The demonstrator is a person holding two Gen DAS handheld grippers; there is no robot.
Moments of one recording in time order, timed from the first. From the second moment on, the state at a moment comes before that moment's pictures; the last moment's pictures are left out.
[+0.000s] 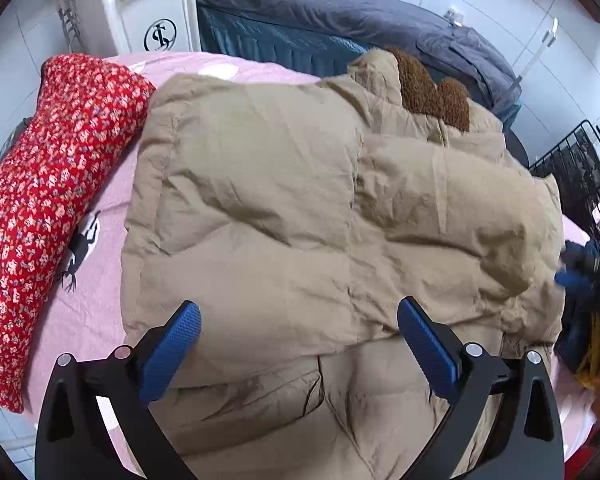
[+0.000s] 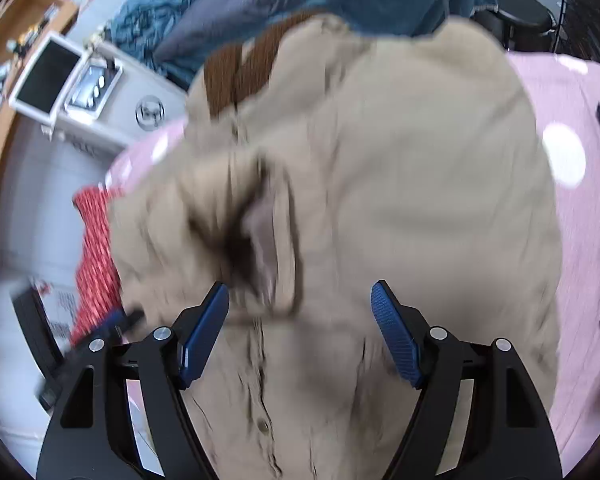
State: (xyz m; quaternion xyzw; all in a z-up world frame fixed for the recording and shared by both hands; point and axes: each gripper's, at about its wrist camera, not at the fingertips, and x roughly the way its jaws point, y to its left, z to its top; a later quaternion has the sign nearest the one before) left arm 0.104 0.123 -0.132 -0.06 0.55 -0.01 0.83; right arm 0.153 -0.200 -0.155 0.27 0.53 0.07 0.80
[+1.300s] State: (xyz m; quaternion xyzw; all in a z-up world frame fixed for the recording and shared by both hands) left arm 0.493 0.011 -0.197 -0.06 0.64 -0.08 0.76; right arm 0.483 -0.253 -0.205 0.39 0.55 0.03 0.74
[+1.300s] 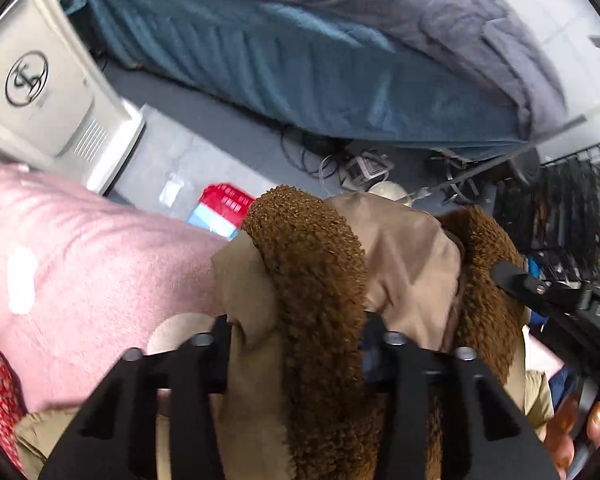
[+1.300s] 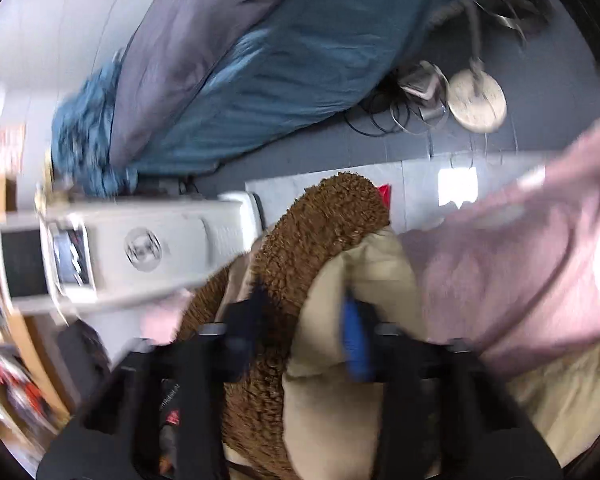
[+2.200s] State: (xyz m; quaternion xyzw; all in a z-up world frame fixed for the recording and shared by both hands) left arm 0.162 0.080 -0.118 -0.01 0.48 -0.16 0.86; right arm 0.144 -0.183 -0.124 0.05 0.47 0.13 0.87
